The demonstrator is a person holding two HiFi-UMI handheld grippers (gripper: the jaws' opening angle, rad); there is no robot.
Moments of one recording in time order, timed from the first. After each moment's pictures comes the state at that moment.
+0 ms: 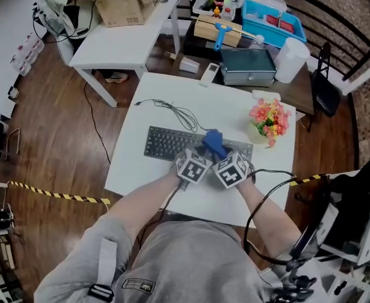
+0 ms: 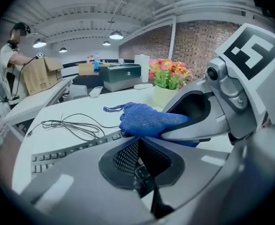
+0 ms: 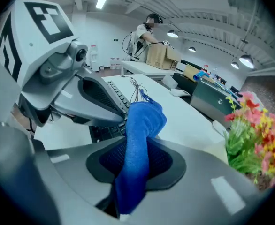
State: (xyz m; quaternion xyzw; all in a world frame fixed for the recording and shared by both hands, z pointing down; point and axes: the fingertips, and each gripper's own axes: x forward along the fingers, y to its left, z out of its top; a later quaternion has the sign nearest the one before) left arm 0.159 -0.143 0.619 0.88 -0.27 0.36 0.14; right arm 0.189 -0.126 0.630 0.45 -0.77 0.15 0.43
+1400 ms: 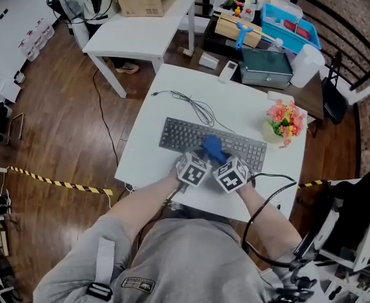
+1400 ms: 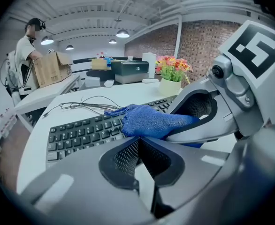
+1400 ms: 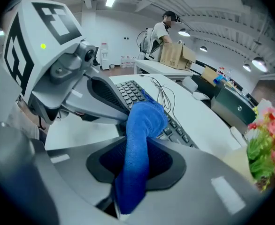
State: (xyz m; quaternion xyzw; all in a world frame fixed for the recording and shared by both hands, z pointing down) left arm 0.087 -0.122 0.635 0.87 -0.29 0.36 0.15; right arm 0.115 -0.097 0.643 0.40 -0.79 0.15 0.45
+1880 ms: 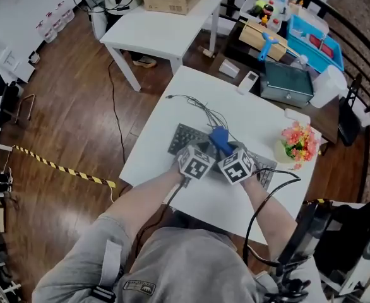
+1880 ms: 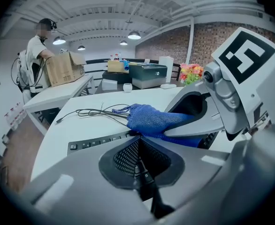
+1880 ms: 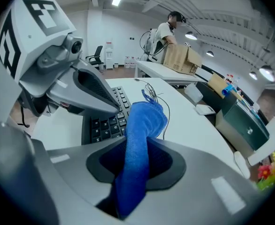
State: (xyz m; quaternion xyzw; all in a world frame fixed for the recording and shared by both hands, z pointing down) left arm 0.061 -0.193 0.621 0.85 -0.35 0.35 0.16; right arm 0.107 -0.182 0.639 0.38 -0.80 0.12 0.46
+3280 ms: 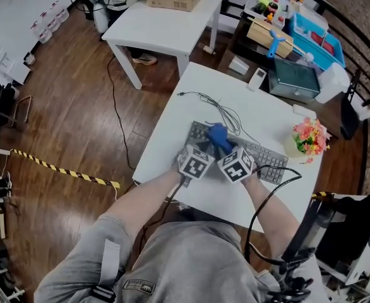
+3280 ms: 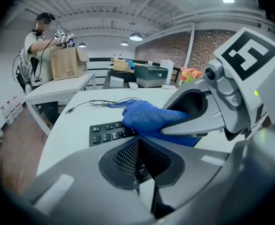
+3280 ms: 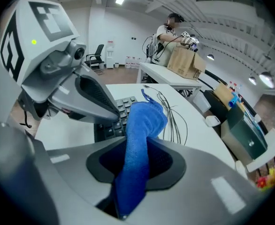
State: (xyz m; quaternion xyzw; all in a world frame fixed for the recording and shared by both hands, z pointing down) left arm 0.004 -0.186 0.624 0.86 -0.33 0.34 0.19; right arm 0.046 -0.179 0.633 0.38 -0.79 0.11 0.46
